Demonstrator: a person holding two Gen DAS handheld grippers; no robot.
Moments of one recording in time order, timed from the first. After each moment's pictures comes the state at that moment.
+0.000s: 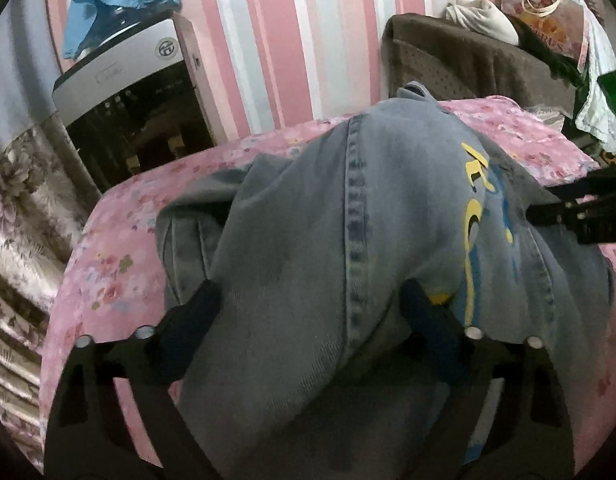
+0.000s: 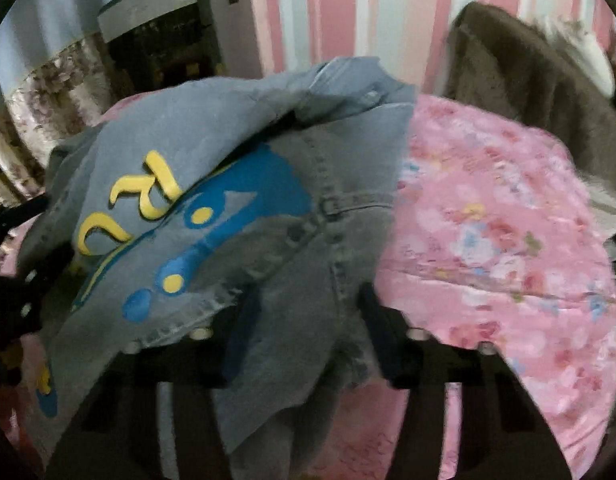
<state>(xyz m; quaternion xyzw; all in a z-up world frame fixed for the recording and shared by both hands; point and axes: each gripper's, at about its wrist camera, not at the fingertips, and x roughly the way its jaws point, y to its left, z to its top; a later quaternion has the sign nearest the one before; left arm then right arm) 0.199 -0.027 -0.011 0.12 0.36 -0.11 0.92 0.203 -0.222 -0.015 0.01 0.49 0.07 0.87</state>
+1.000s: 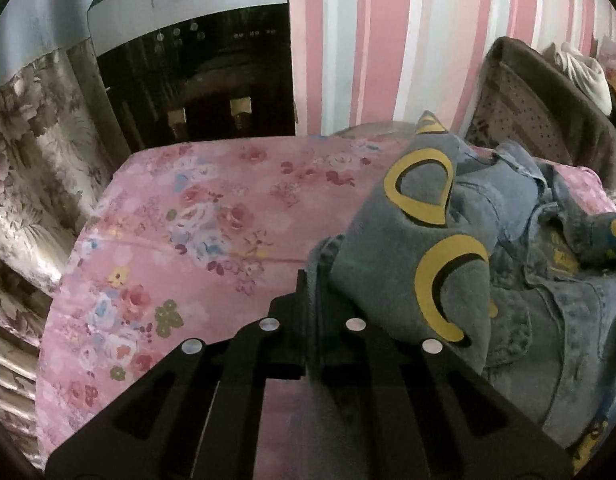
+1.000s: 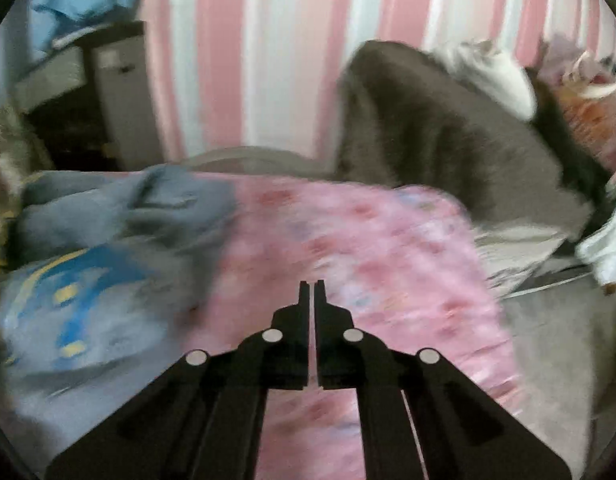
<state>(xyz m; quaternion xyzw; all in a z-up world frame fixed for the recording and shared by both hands) 0.349 0.072 -0.016 0.02 0.42 -0.02 0.91 0.259 -0.361 0.040 0.00 0.40 -0.05 0.91</state>
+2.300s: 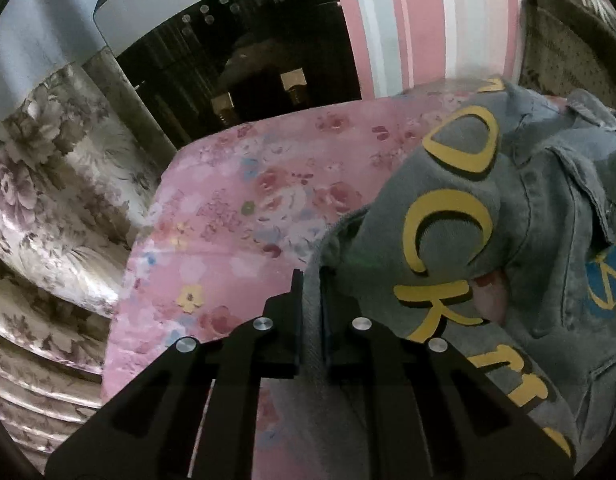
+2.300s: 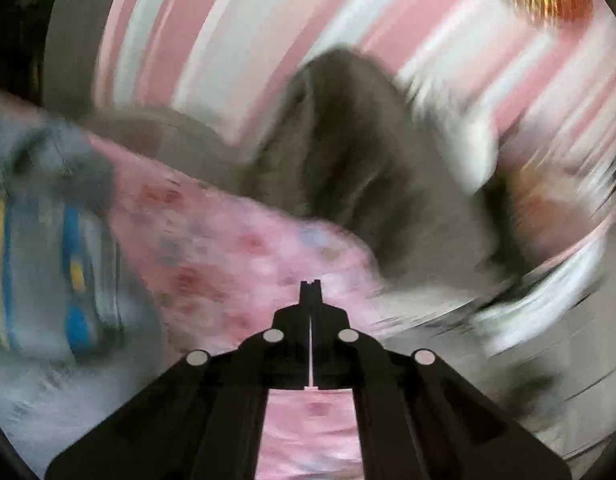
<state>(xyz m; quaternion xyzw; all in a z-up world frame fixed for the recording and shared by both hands) 0.379 0.122 -0.048 0.12 0.45 0.05 0.89 0.331 -0.405 0.042 -0.17 0.43 -0.17 0.87</state>
